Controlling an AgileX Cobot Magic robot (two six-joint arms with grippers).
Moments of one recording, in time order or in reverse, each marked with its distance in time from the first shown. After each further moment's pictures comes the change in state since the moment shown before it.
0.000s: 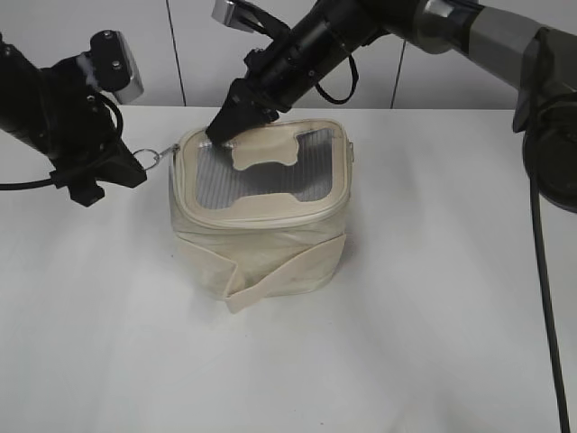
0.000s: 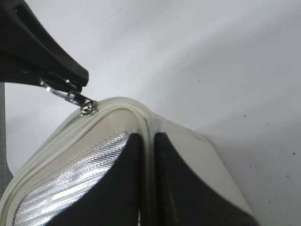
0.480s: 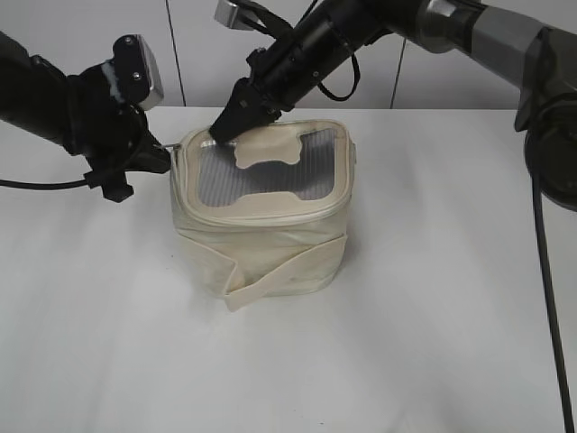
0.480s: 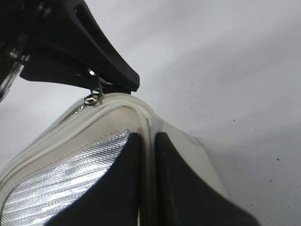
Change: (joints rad) left arm 0.004 0.092 -0.001 -0.306 -0.146 0.399; right arm -0.004 0.000 0.000 -0.006 -0.002 -0.085
